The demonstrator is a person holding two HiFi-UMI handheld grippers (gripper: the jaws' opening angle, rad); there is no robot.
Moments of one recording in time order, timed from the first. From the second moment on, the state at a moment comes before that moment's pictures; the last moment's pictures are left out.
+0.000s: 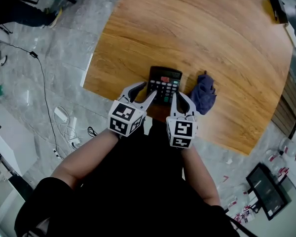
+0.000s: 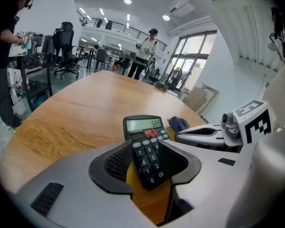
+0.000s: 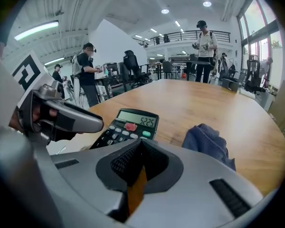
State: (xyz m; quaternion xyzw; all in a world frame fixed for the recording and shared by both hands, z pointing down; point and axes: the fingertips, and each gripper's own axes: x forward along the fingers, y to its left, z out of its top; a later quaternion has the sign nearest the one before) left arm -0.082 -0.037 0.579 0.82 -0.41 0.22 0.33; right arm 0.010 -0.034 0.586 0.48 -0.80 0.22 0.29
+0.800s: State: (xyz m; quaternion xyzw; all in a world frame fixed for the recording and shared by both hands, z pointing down) left arm -0.073 -0.022 0.603 0.82 -0.33 0.21 0.42; right arm 0.020 -0.033 0.611 0.52 -0.76 0.27 0.30
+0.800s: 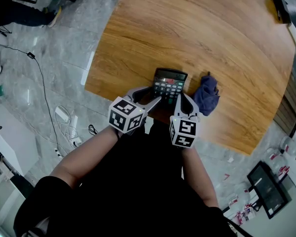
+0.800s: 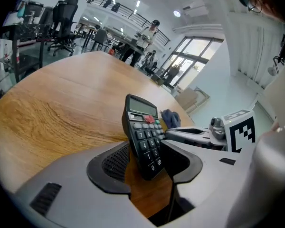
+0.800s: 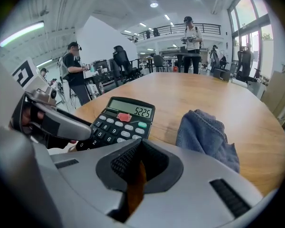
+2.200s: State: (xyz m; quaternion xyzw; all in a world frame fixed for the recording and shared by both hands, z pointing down) left arm -0.027 -0.025 0.572 0.84 -0.25 0.12 0.46; right arm 0.052 -0.043 0.572 0.55 -0.75 0.23 0.27
